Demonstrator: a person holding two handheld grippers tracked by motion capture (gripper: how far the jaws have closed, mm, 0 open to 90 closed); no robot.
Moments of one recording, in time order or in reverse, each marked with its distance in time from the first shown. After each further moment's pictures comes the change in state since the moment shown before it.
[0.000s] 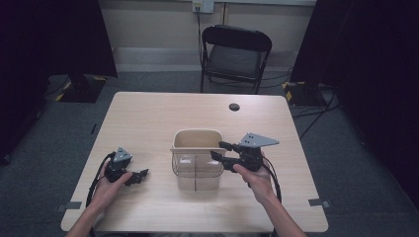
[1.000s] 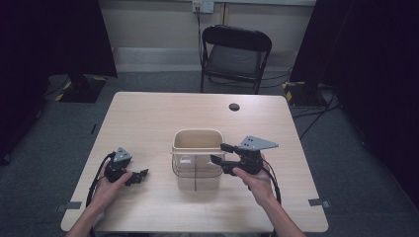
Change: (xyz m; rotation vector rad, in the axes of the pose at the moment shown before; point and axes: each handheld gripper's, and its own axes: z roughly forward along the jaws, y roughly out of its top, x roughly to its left) left arm 0.000 0.000 0.000 0.000 -0.001 0.000; right arm 0.004 -0.006 -0.001 0.015 -0.017 0.002
